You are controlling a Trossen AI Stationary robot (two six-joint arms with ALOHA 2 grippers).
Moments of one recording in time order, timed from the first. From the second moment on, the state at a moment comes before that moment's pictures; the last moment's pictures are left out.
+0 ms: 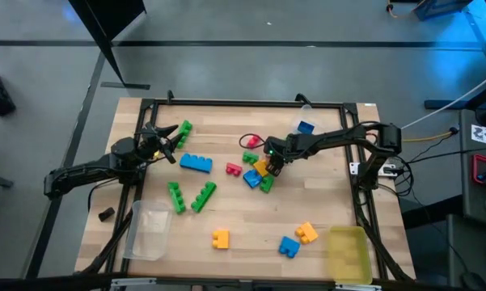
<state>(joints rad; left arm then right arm) 0.29 0.02 0.01 0.06 -0.41 -0.08 -0.19 1.76 0.97 -0.45 0.19 0.36</state>
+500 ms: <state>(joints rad) 0.29 0.02 0.01 0.06 -0.41 -0.08 -0.19 1.74 1.14 -0.80 0.12 0.36</state>
